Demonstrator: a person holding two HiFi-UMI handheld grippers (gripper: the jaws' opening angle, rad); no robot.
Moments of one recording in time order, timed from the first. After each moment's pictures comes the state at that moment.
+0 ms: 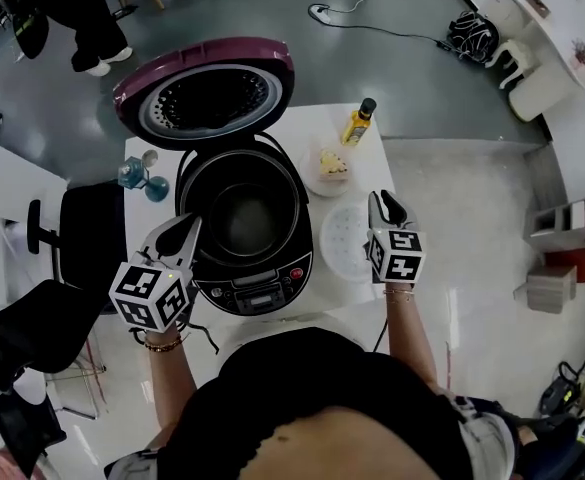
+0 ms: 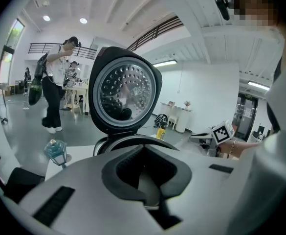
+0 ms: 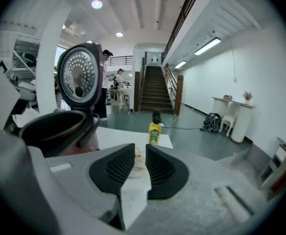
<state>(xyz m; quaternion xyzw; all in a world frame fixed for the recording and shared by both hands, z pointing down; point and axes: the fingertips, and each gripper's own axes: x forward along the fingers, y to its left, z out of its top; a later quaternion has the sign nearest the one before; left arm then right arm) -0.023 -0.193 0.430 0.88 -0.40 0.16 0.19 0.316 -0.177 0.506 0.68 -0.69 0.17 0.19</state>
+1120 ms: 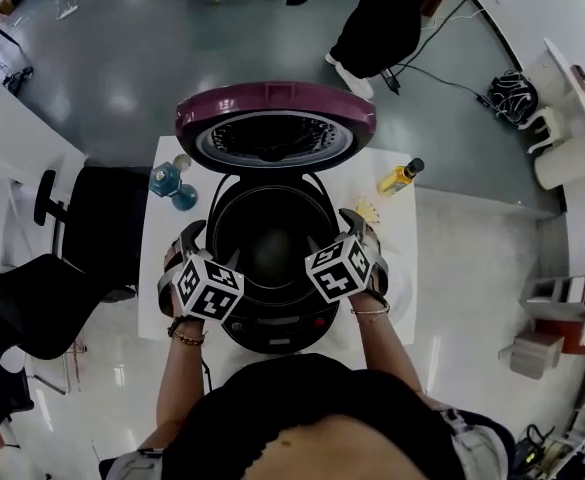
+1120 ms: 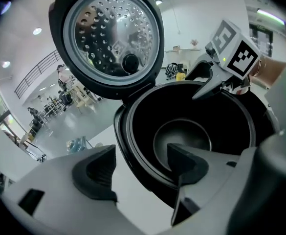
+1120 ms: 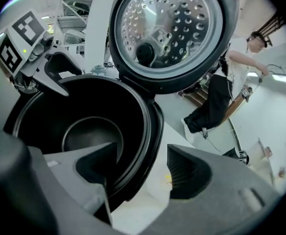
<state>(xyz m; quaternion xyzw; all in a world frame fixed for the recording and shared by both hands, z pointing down) -0.058 -0.240 0.523 0.77 -0.43 0.47 0.08 0.130 -0.260 0.532 0.43 -0.77 0.09 0.47</state>
